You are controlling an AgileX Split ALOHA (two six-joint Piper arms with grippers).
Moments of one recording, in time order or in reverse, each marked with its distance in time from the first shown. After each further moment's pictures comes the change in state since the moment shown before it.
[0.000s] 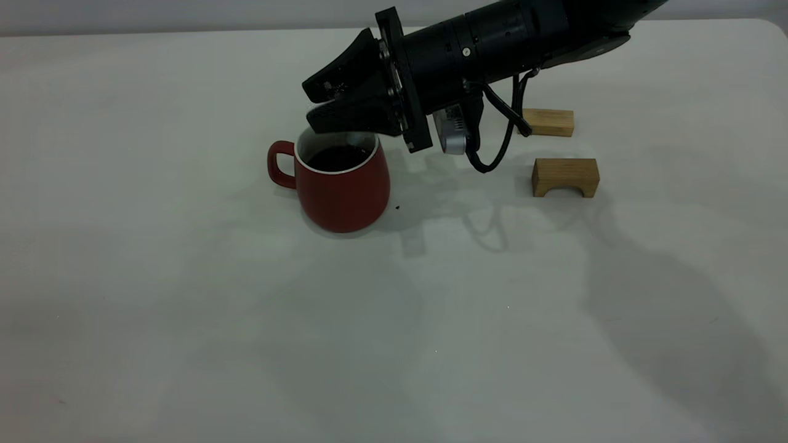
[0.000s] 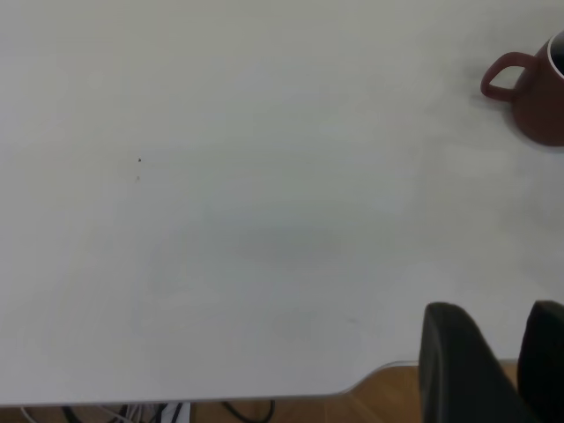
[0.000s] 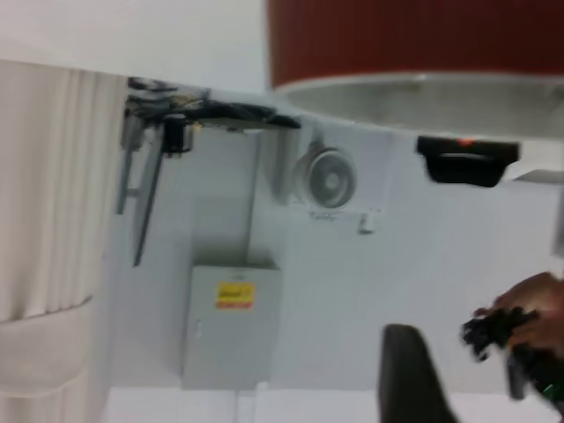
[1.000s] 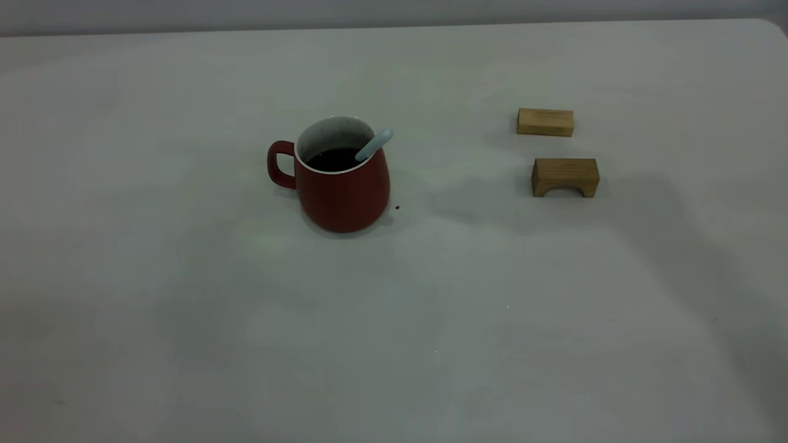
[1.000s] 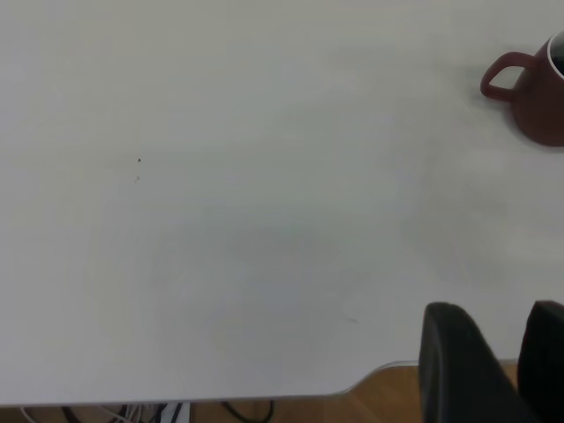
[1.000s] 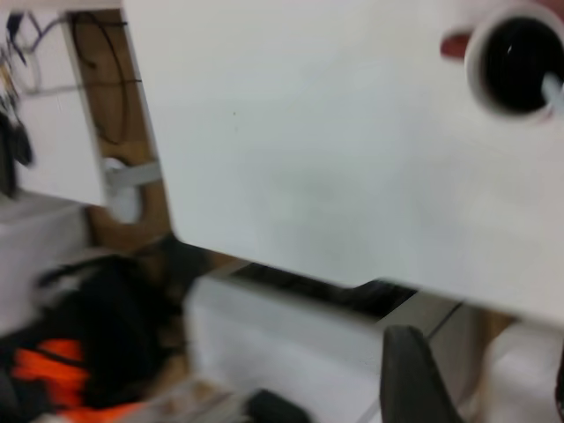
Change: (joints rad) left arm 0.000 0.000 0.000 0.000 0.000 -0.001; right arm -0.110 -0.878 0.001 -0.847 0.075 -0.311
